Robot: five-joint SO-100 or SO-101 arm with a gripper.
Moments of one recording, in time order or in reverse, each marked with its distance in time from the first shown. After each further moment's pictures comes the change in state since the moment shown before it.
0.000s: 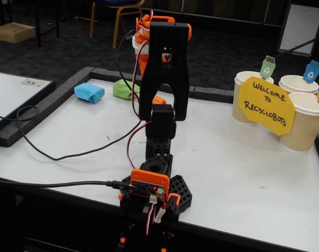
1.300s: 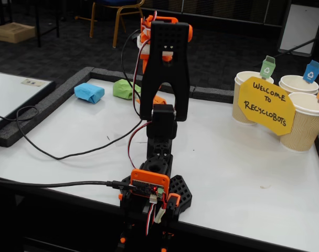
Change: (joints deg) arm 2.6 -4.2 -3.6 0.1 23.4
